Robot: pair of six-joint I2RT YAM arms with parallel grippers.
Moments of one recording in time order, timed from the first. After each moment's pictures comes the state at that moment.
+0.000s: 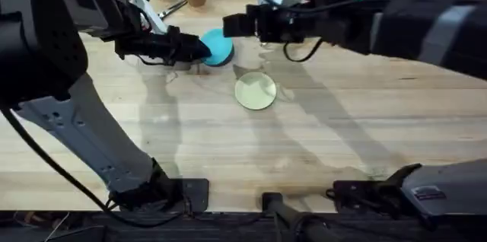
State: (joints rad) left arm 0.26 2.07 1.19 -0.62 1.04 0.10; right arm 0.56 1.62 1.10 -0.17 -0.29 0.46
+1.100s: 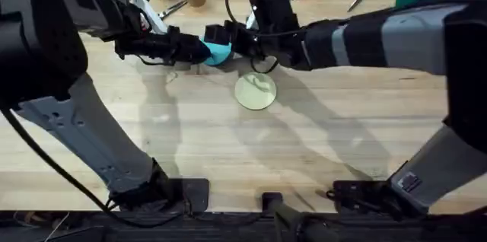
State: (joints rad) left arm 0.26 2.07 1.19 -0.62 1.04 0.11; right arm 0.65 1.94 1.11 0.20 -0.19 0.77
